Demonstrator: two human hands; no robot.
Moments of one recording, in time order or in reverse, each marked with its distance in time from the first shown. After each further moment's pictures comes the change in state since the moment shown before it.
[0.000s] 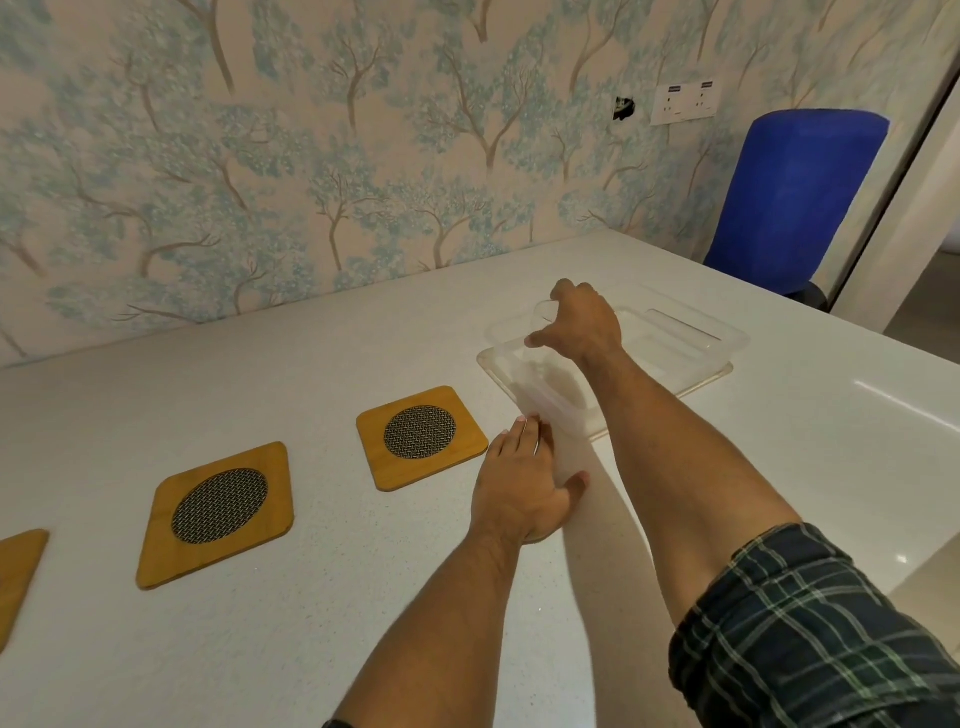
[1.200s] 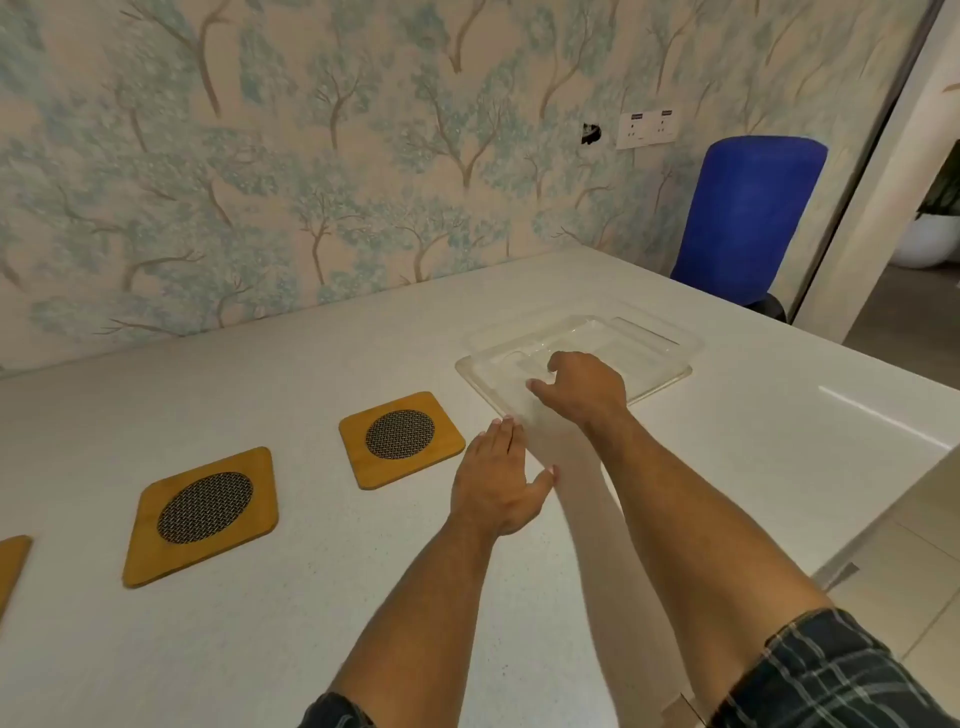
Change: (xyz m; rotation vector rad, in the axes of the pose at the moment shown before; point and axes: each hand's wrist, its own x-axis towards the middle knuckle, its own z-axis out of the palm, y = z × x) left_hand -0.005 0.005 -0.002 -0.091 -0.009 -0.039; right_hand -0.077 0.038 0.003 -0.172 0.004 -0.007
